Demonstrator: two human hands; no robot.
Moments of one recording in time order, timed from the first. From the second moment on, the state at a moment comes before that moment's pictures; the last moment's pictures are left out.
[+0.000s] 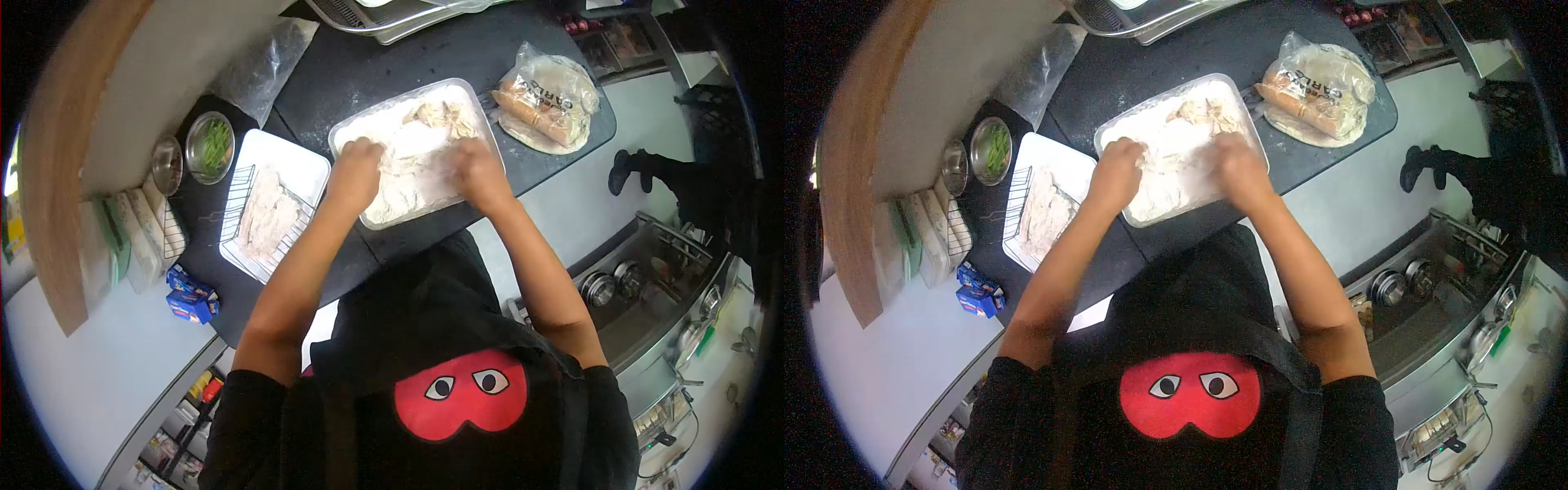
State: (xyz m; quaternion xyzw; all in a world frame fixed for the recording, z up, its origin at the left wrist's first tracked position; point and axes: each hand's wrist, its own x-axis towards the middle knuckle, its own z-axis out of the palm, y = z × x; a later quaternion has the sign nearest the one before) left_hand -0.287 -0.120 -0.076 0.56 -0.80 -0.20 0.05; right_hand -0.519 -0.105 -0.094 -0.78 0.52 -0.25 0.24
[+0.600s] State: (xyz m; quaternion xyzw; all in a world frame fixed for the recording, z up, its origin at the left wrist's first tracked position) left_hand -0.313 -0.111 -0.112 0.48 -0.84 -0.21 0.16; right_hand -0.486 -0.121 -0.129 -0.83 0.47 -0.16 0.24
